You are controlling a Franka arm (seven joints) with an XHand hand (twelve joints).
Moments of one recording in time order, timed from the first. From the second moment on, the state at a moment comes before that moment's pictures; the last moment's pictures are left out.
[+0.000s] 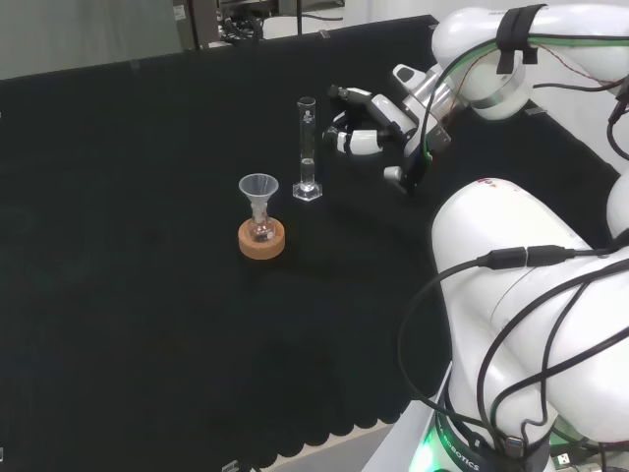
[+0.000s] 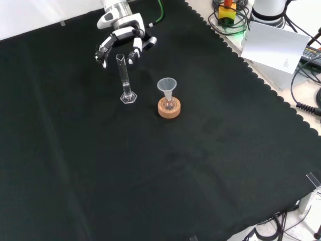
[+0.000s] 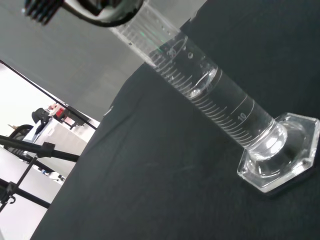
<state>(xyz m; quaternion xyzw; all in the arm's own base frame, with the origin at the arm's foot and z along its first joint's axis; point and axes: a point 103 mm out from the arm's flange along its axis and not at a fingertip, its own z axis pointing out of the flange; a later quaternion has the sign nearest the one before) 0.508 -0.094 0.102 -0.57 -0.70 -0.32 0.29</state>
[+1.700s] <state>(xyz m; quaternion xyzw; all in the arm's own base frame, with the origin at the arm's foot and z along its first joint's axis) 0.520 -0.049 0.074 -0.52 -0.71 -0.35 0.33</state>
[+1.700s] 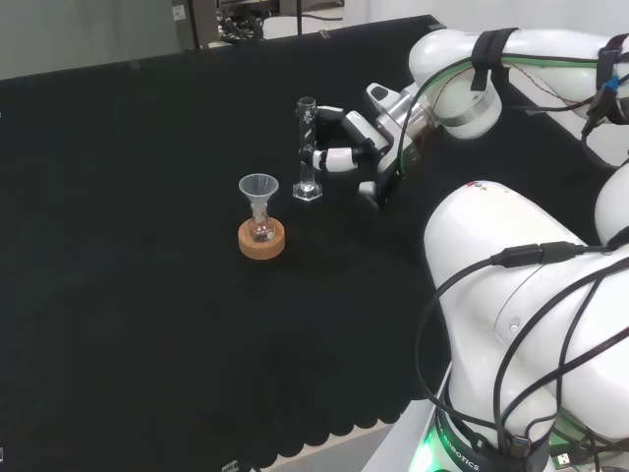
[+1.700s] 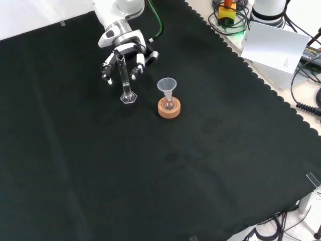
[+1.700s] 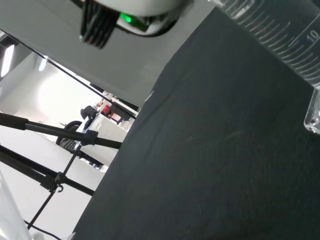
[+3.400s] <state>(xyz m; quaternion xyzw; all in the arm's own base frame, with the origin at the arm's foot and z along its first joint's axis) 0.520 -0.046 0.073 -0.51 -0.70 -0.37 0.33</state>
